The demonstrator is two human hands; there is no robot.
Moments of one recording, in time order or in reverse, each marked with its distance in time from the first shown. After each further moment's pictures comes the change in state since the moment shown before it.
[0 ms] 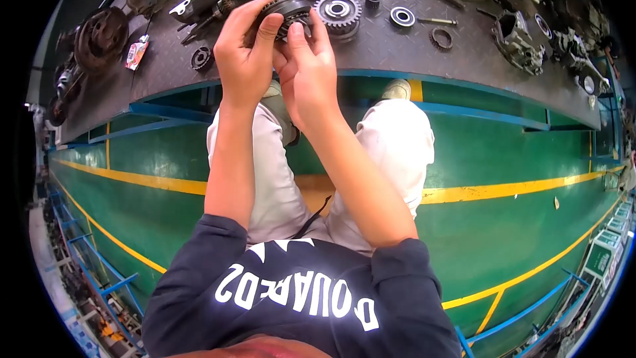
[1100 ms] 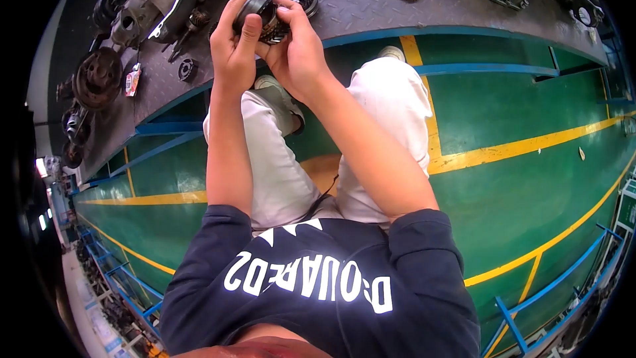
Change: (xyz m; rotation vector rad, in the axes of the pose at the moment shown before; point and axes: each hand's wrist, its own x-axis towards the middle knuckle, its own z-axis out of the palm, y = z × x) left_hand -0.009 0.015 0.018 -0.220 -0.404 -0.016; right_hand -0.004 -0.028 -0.039 0.178 -0.110 0.044
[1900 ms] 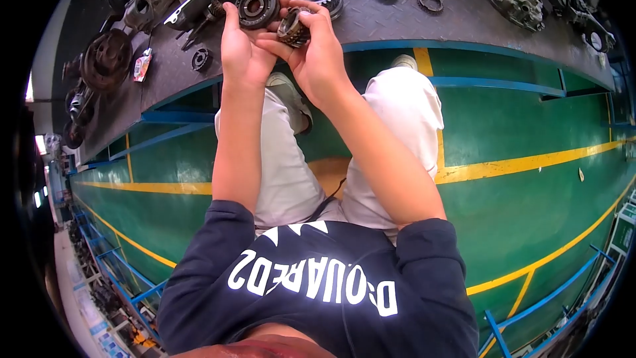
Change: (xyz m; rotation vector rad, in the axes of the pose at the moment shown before) left_hand 0.001 -0.015 -0.008 -1.081 0.346 -0.710; right_hand 0.000 0.006 0.007 -0.161 0.107 0.000
